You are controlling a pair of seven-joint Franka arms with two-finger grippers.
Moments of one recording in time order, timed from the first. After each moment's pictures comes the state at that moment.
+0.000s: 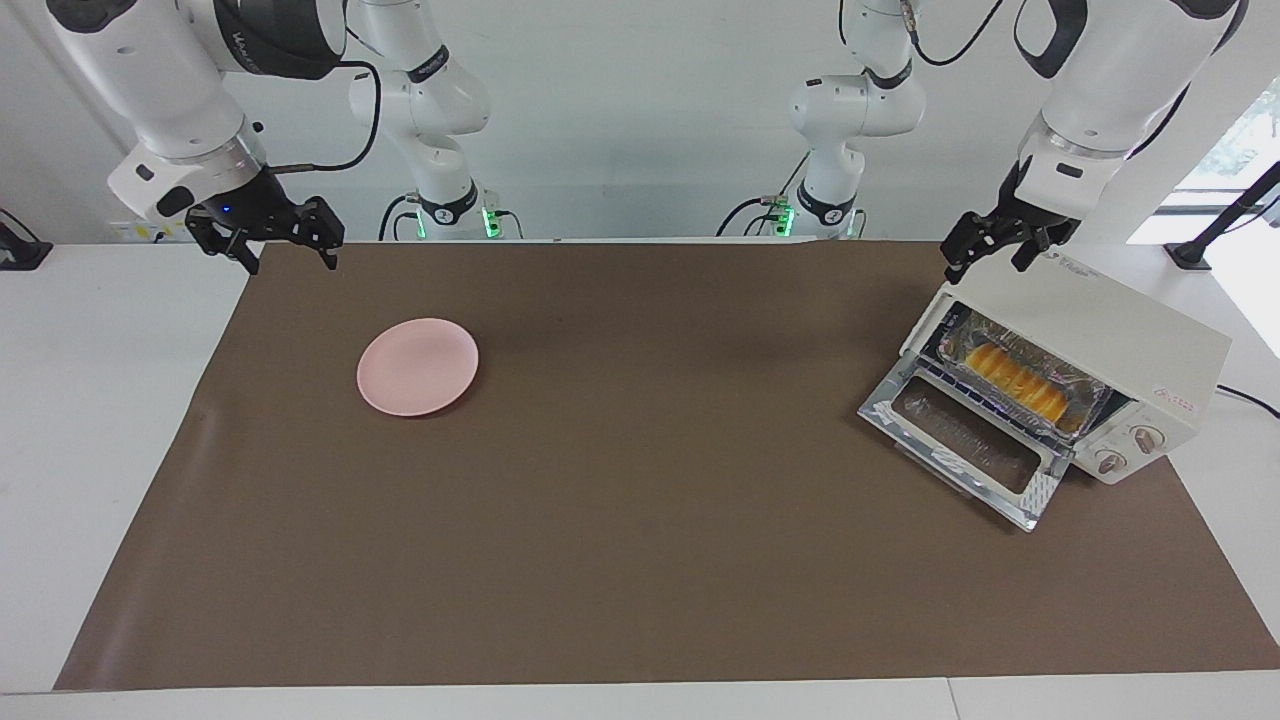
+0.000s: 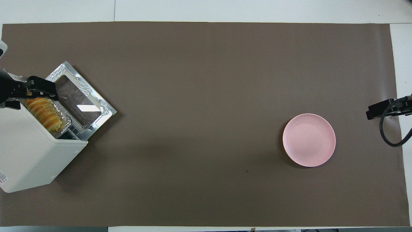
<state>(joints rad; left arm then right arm) -0.07 -0.01 -0.03 -1.61 0.01 1.58 -0.30 -0.08 -0.06 0.01 -1.68 -0.03 1.52 -0.15</state>
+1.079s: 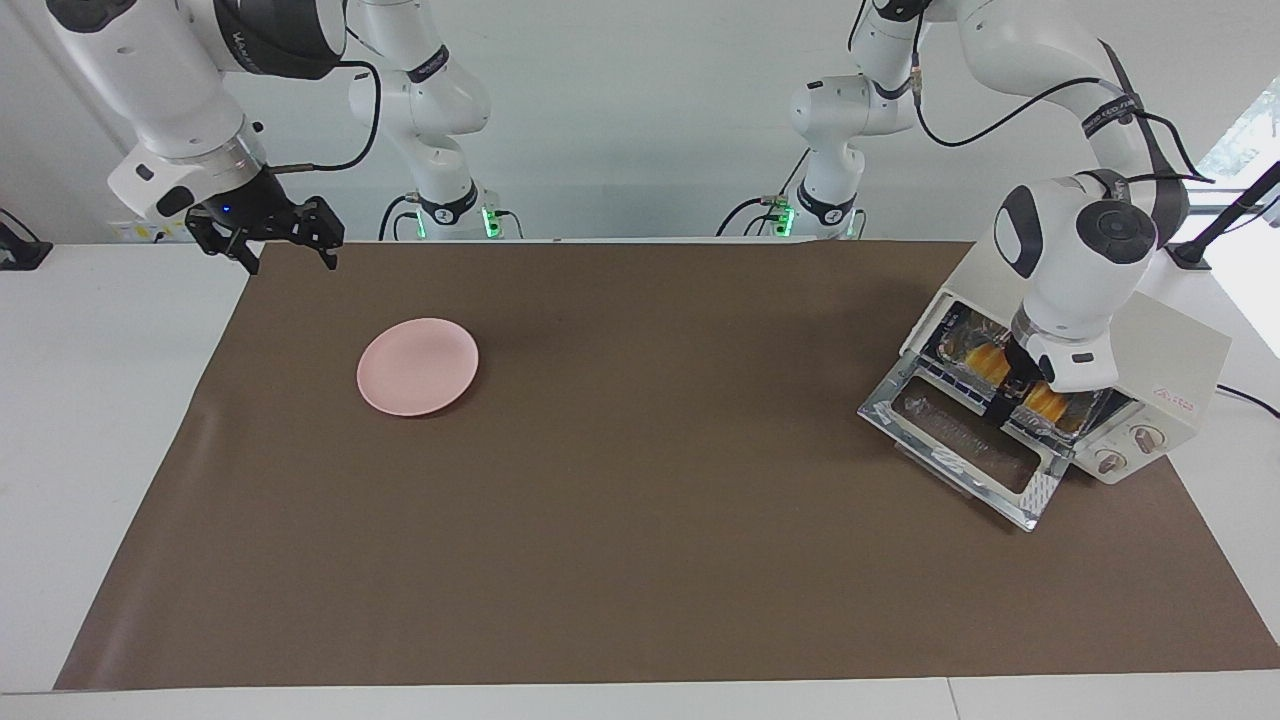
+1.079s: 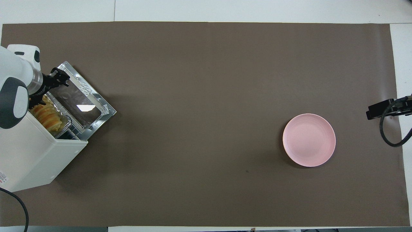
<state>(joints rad) 0.02 0.20 -0.02 -1.87 0.21 2.10 -0.81 -0.08 -0.06 0.01 -1.68 -0.03 1.52 -0.15</state>
